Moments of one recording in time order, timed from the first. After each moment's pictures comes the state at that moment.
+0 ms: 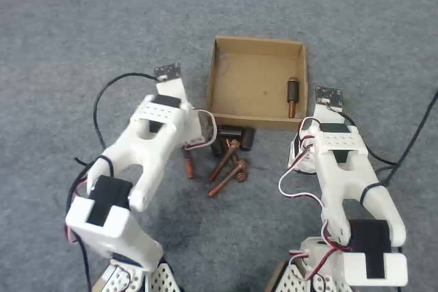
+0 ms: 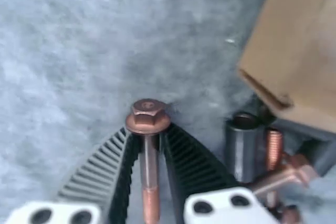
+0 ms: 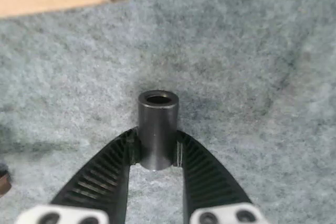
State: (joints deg) left arm 7.6 9.3 29.7 59.3 33.0; right arm -4.0 -9.1 47.4 54.3 -10.3
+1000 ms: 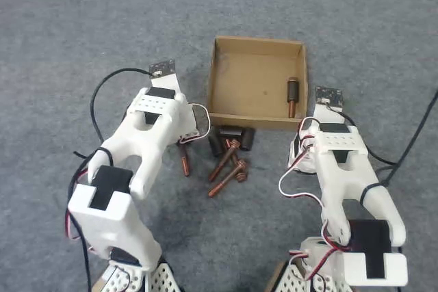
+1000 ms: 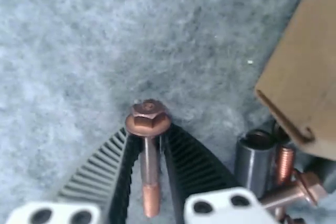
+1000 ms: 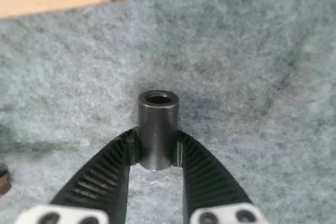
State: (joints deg) left arm 4.5 15.7 23.6 62.2 31.0; right arm -4.0 -9.1 47.4 54.3 -10.3
